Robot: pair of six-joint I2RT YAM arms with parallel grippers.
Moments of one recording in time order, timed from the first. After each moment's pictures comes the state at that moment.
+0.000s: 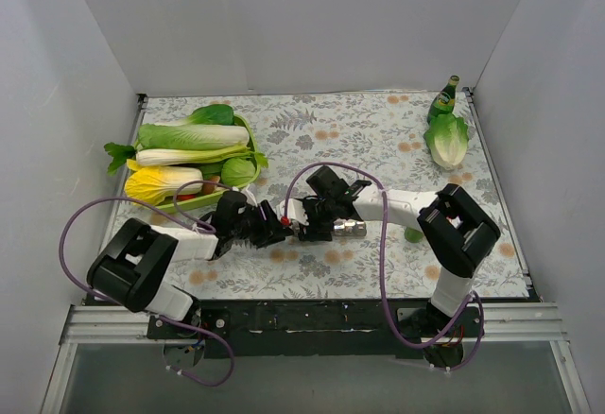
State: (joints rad) left arm -0.49 1.45 0.38 0.40 0.43 -0.96; right arm 0.85 1.76 1.05 -0.32 -0.42 -0.88
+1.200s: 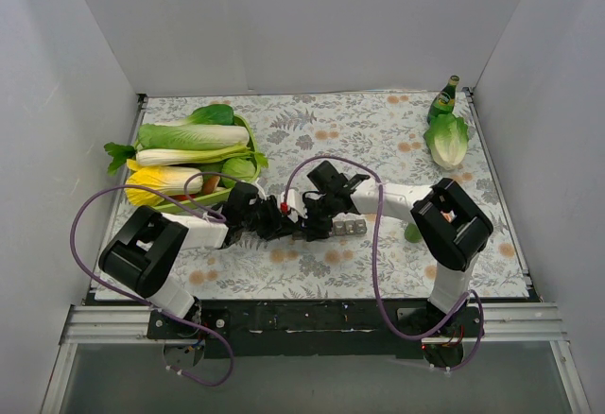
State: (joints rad) left arm -0.53 1.56 0.51 0.34 0.39 -0.95; right arm 0.82 1.81 1.09 -0.35 -0.51 -0.73
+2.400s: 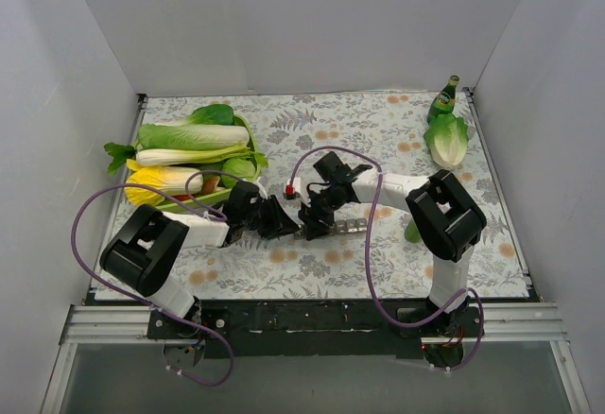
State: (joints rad) left arm -0.53 1.57 0.52 0.33 0.39 -0.94; right arm 0.73 1.89 1.17 -0.42 -0.69 -0.61
